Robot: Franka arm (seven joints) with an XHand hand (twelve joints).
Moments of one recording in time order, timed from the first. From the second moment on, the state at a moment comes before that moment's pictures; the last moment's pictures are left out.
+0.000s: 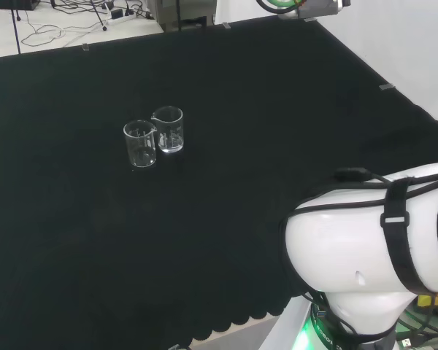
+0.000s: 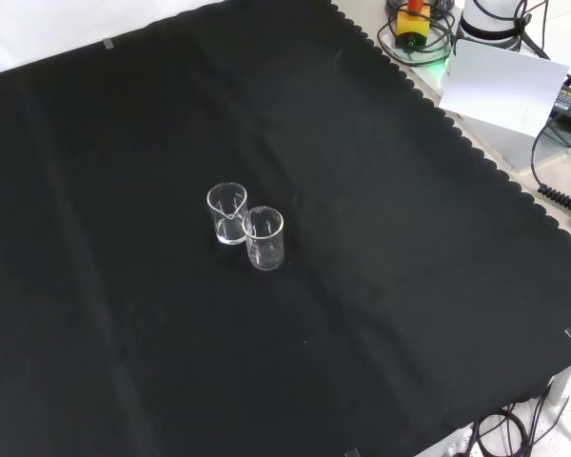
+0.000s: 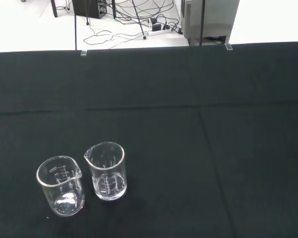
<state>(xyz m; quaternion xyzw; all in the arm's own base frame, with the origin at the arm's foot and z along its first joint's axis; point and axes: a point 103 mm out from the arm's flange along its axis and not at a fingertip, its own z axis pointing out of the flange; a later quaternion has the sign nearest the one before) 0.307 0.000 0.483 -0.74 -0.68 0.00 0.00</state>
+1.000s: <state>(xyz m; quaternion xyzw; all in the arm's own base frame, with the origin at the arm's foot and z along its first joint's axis) 0.327 -0.008 0.463 -0.75 -0.66 0.01 0.01</state>
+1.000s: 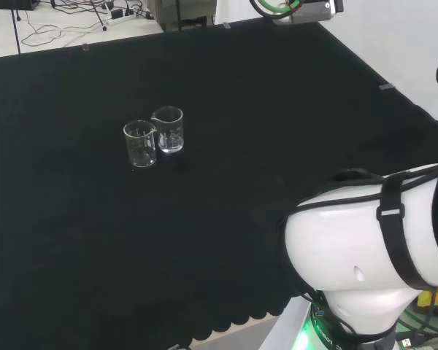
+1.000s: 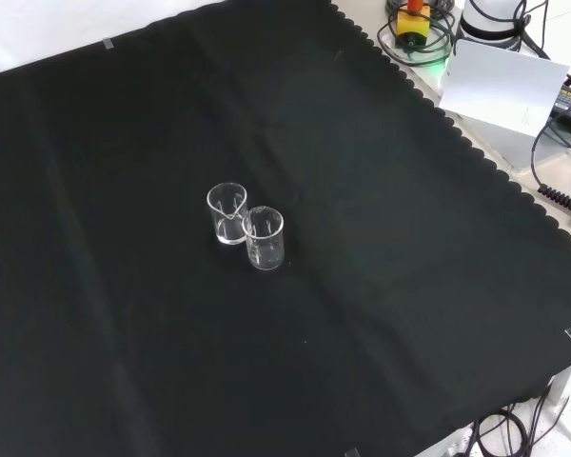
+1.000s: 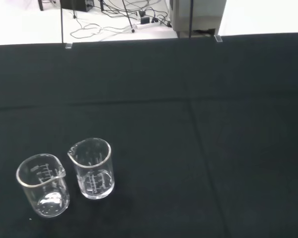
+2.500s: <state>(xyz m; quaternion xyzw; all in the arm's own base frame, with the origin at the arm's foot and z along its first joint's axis) 0.439 -0.040 0.304 -0.72 -0.69 0.01 0.12</state>
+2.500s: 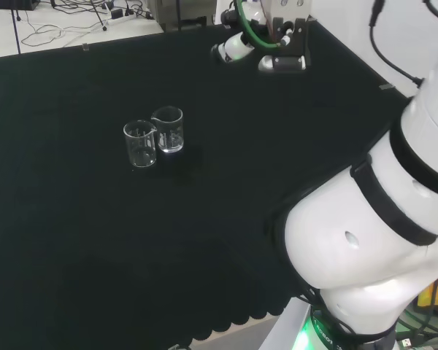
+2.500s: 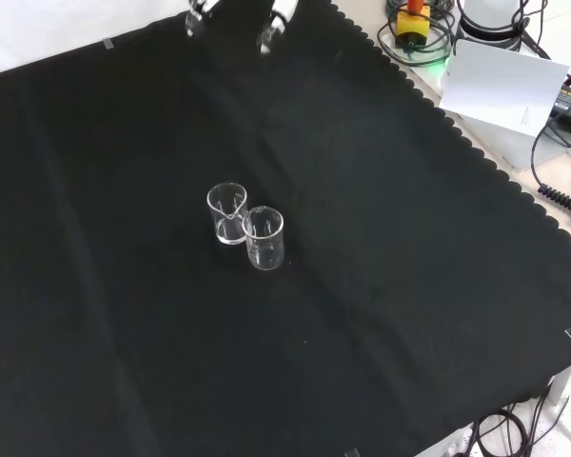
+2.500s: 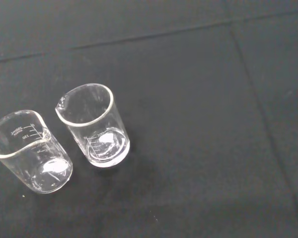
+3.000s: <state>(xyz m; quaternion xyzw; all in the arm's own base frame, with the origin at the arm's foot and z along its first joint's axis) 0.472 -0.042 0.265 -0.70 -0.70 -0.01 0.15</state>
